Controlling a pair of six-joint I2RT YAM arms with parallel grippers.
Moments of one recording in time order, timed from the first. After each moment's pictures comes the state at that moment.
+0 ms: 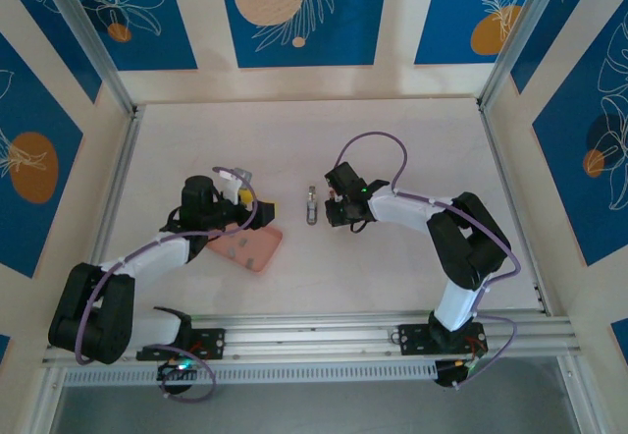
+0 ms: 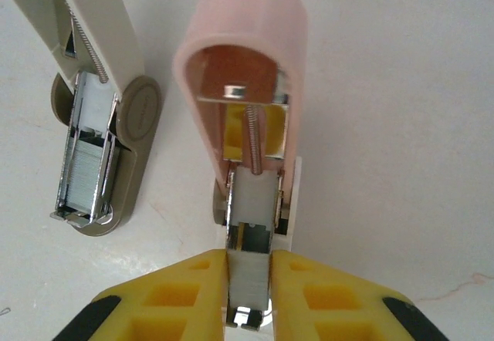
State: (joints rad) left arm -0.30 1.27 0.52 0.29 0.60 -0.18; right arm 0.65 1.74 1.04 -0.43 0.03 0.40
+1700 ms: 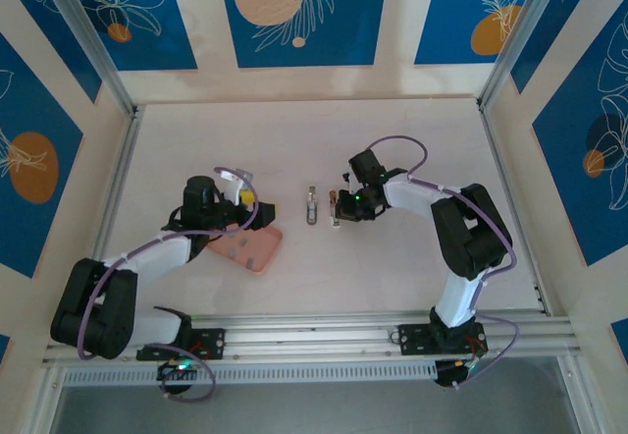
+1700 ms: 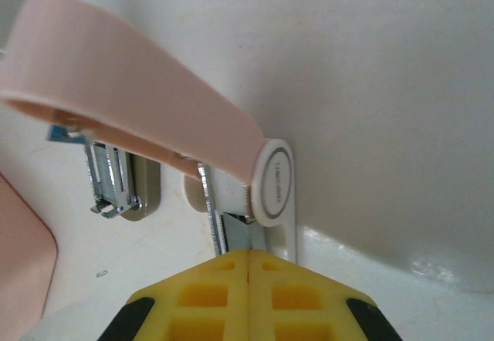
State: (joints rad) left arm -0.30 1.30 0.52 0.29 0.60 -0.18; right arm 0.47 1.79 1.07 -0.47 -0.37 0.52
